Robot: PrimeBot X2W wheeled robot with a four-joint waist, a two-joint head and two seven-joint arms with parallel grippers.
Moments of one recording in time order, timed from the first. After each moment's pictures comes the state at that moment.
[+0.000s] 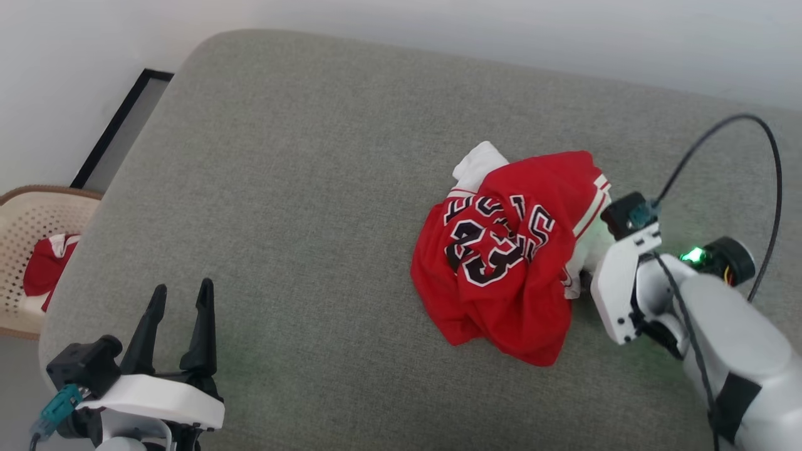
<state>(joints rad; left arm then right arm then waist) -0.08 0.25 -0.08 0.24 -0.53 -0.11 -0.26 -0.65 -0.34 0.55 0.76 0.41 0.13 0.41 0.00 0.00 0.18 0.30</state>
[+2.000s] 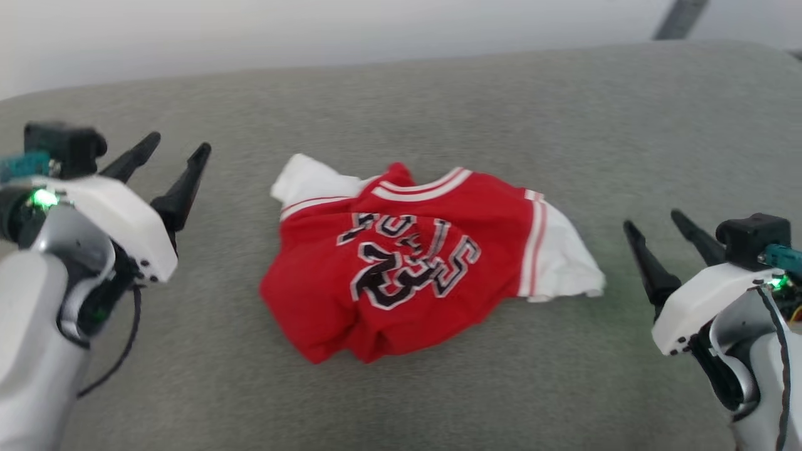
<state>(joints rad) -0.55 0.58 -0.35 0.27 -0.70 -0.13 0.16 -0.29 -0.34 0.12 0.23 0.40 0.13 0.19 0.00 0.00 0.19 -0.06</state>
